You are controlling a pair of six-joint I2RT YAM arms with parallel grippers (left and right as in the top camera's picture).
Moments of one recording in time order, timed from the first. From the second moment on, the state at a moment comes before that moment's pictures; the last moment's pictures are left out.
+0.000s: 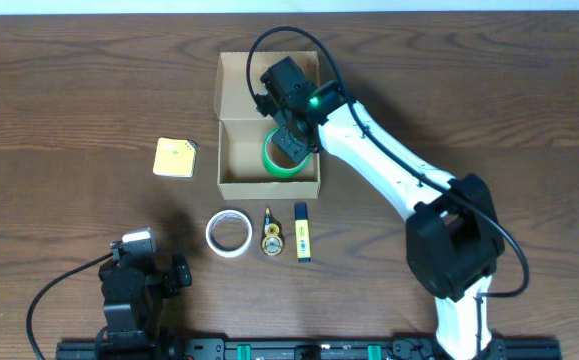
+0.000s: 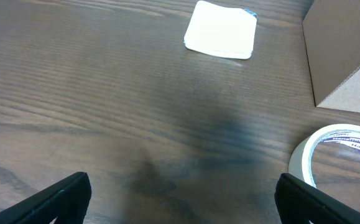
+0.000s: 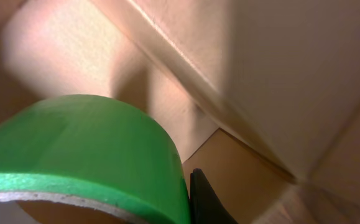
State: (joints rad) left arm 0.04 0.01 0.17 -0.78 -0.10 -0.07; right arm 0.63 2.10 1.75 -0.92 0.10 -0.17
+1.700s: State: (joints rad) left arm 0.04 0.01 0.17 -0.78 -0.11 -0.07; right arm 0.89 1.32 0.94 -0.92 0.12 0.84
